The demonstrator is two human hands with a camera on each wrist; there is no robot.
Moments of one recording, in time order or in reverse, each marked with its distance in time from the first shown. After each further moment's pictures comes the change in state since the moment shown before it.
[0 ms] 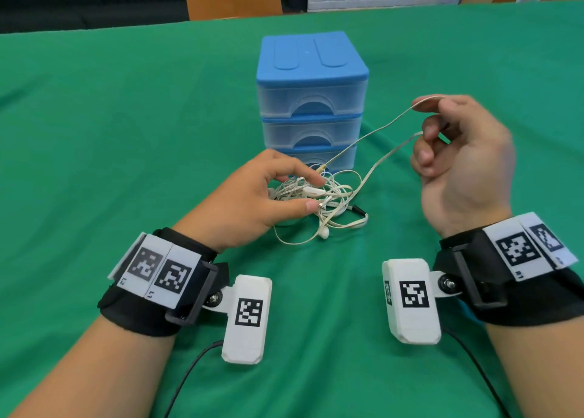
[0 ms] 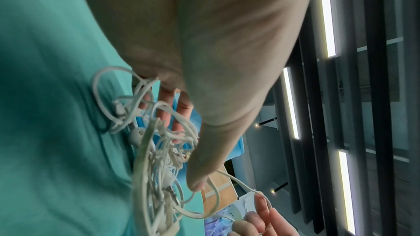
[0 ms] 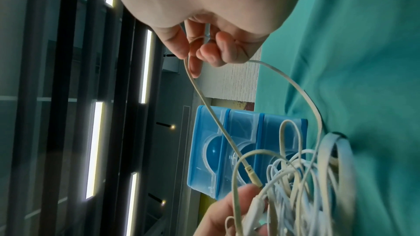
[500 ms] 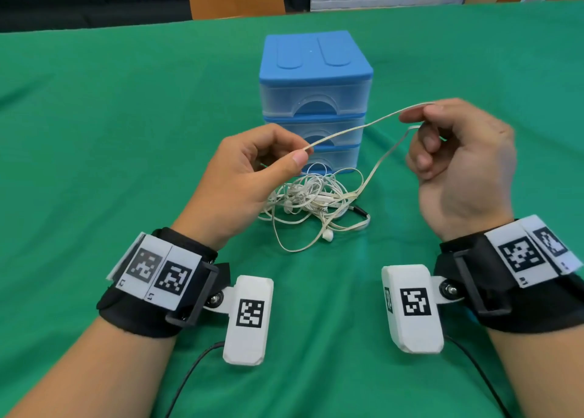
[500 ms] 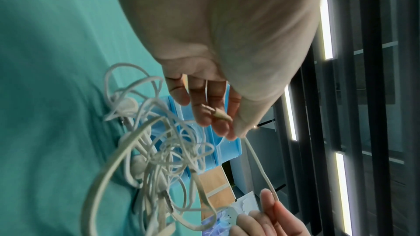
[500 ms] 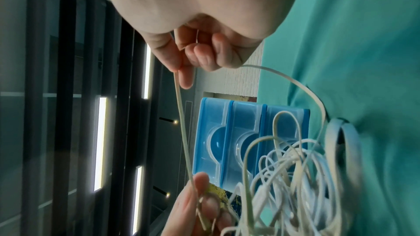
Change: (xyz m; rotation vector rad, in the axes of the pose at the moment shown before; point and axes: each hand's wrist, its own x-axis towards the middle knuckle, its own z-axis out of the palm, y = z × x) left_hand 0.004 0.010 -0.002 -0.283 0.240 0.128; right_hand -0.003 0.001 0.006 -0.001 -0.064 -0.050
